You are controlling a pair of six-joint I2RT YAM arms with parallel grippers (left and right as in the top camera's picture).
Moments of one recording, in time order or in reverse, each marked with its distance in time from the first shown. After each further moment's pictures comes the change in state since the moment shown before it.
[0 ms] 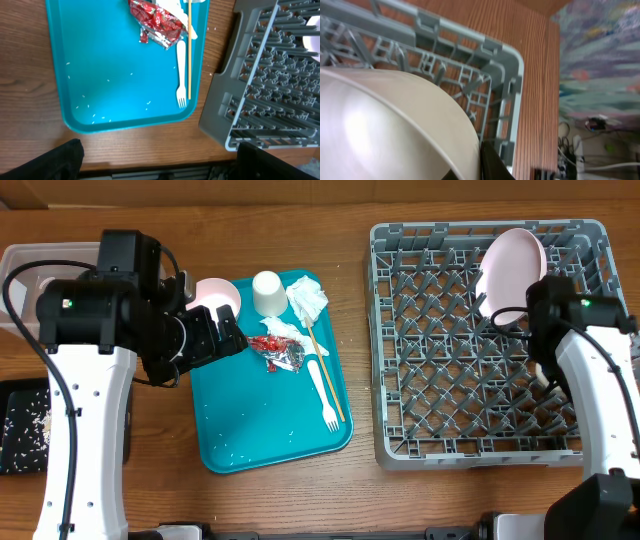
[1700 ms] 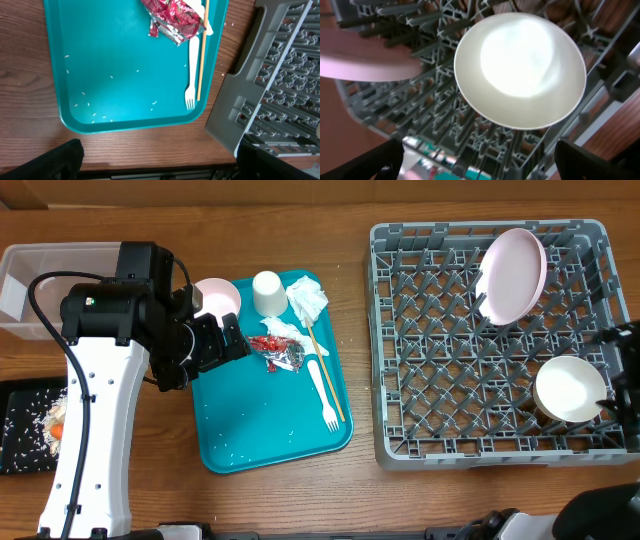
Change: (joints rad) left arm 0.000 0.005 -0.123 0.070 -0.007 -0.029; right arm -0.629 -0.002 0.269 -0.056 -1.198 -0.611
